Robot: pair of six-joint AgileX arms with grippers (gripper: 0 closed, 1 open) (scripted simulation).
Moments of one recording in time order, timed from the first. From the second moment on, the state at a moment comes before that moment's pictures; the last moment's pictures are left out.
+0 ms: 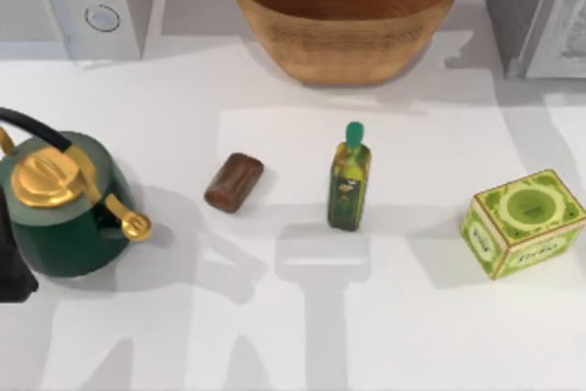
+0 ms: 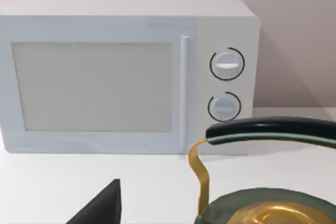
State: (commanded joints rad) left arm 0.00 0.00 0.00 0.00 0.00 0.00; right arm 0.18 1.36 1.78 -0.44 0.19 0.01
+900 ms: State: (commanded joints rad) left arm 0.00 0.00 0.00 0.00 0.00 0.00; right arm 0.10 2.06 2.73 -0.67 0.12 0.01
